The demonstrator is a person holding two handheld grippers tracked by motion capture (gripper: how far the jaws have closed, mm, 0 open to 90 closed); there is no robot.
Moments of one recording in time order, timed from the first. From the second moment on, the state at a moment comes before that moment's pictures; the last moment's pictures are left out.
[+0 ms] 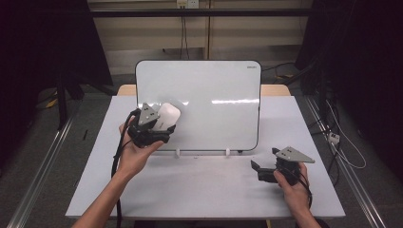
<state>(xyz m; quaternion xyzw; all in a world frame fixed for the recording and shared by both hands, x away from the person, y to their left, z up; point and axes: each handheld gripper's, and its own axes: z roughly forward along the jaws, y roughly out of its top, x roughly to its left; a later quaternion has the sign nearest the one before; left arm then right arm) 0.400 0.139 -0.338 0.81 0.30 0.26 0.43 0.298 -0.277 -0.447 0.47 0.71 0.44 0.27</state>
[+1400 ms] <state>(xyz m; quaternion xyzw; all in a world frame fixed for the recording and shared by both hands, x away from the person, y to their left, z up) 0.442 0.150 -0.337 0.79 0.35 0.29 0.41 0.301 -0.275 -0.446 0.47 0.72 0.44 0.27</state>
